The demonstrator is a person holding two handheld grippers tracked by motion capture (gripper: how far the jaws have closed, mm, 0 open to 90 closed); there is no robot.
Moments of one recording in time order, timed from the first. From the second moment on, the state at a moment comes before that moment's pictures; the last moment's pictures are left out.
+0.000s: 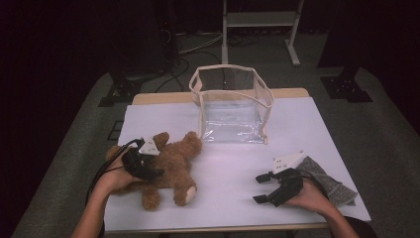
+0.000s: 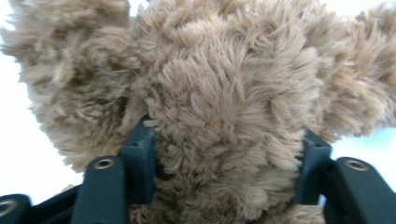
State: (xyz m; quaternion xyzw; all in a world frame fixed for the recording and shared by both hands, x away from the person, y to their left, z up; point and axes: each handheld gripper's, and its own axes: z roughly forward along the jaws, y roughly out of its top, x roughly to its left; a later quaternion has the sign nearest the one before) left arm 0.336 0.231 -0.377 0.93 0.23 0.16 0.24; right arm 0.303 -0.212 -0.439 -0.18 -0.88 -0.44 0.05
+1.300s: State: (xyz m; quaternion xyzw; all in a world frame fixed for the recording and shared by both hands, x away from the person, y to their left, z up) left arm 0.323 0.245 -0.344 0.90 0.26 0.20 0.31; right arm 0.304 -0.217 -0.438 -0.19 -0.87 -0.44 0.05
